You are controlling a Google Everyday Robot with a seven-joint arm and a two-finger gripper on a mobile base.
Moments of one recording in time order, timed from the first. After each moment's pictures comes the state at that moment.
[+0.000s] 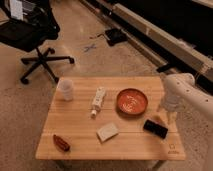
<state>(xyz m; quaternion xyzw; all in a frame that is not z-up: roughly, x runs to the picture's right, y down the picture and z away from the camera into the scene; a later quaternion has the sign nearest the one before) 0.347 0.158 0.838 -0.39 -0.08 -0.18 0.90</state>
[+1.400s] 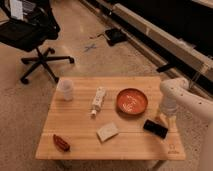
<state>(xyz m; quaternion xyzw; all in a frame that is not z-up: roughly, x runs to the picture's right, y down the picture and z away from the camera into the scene) 0.349 0.186 0.847 -0.41 -0.06 -0.21 0.89</state>
